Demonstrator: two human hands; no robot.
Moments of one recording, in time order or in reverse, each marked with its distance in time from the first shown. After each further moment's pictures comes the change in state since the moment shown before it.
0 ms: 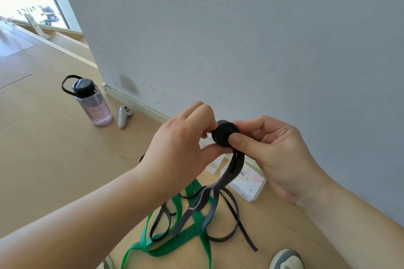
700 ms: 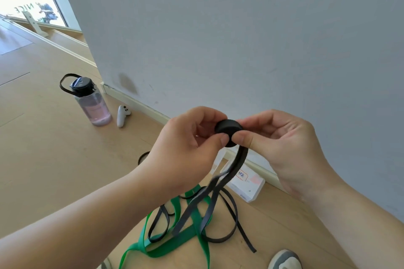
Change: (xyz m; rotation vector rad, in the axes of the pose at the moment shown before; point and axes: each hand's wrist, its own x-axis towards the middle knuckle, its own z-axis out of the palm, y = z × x) left_hand 0.000 0.017 -0.004 -0.465 -0.132 -0.546; right_hand 0.002 -0.009 -0.006 -0.142 0.077 -0.112
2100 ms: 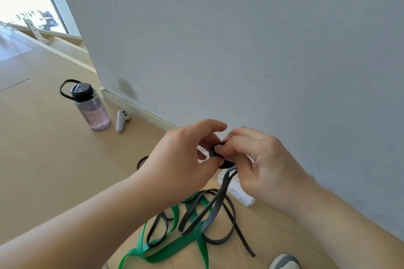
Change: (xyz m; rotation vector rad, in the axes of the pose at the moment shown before) left_hand -0.008 0.006 -0.002 0.302 -0.102 0.154; right_hand -0.007 0.014 0.003 -0.721 -0.270 -0.467
